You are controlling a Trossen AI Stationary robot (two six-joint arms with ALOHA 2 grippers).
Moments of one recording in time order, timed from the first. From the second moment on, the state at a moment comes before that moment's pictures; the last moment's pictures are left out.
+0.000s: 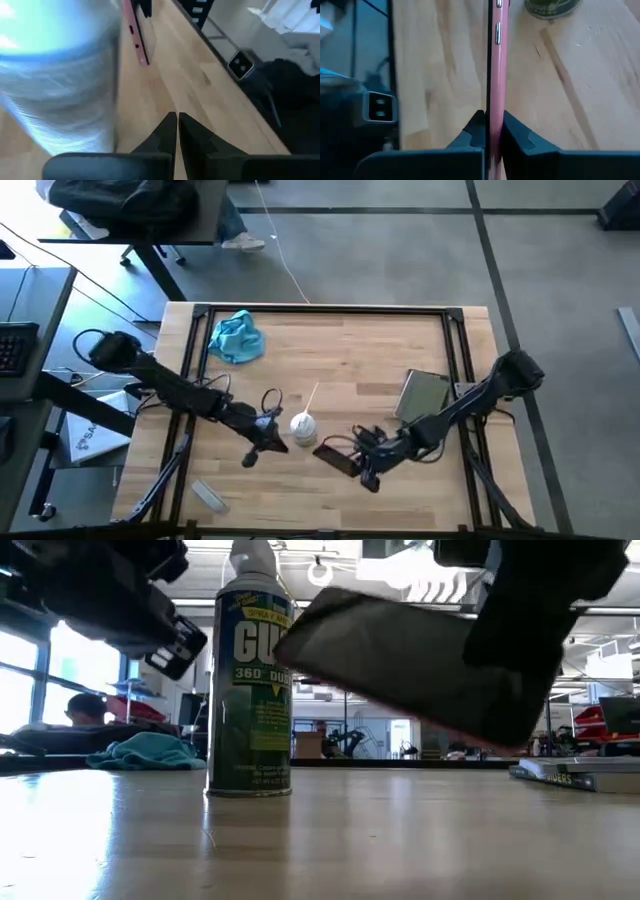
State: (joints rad) left arm -0.40 1.41 0.47 0.46 0.06 -0.22; right arm 0.54 1.70 0.99 -0.15 0.20 0.82
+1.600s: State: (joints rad) left arm 0.31 1.63 0.51 0.76 0.15 0.19; right arm 0.28 1.51 1.05 -0.47 0.47 0.55
